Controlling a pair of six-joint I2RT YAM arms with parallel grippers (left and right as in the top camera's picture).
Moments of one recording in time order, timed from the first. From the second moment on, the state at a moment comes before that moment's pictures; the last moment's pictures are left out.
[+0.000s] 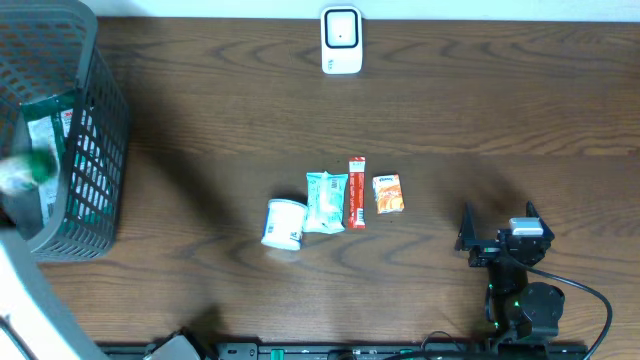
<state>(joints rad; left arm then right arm) 0.64 1.27 1.68 -0.88 -0.03 -0.52 -0.03 0.01 0.01 -0.07 -0.02 -0.06</state>
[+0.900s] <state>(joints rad) 0.65 1.72 1.68 -0.78 0.00 -0.31 -0.03 0.01 0.01 -0.07 -0.02 -0.06</state>
